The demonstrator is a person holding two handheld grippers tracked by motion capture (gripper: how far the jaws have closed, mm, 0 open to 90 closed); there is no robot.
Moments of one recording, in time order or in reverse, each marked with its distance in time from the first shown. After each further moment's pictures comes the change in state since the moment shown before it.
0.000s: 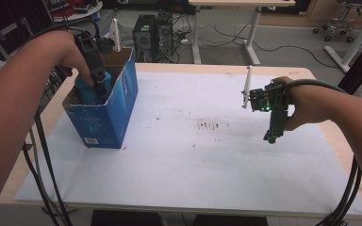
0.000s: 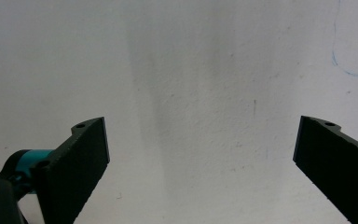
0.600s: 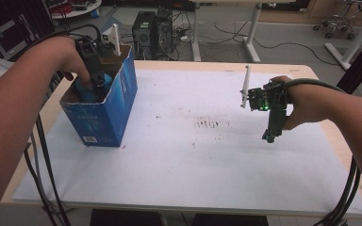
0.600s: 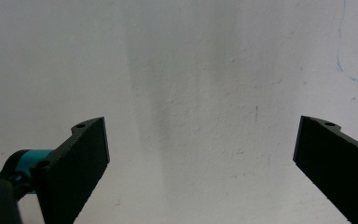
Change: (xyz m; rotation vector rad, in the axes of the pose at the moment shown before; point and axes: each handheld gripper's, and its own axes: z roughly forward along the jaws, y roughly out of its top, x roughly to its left) left arm 0.004 0.001 0.015 -0.014 0.002 0.041; right arm -0.002 0.003 0.005 -0.001 0.006 -0.010
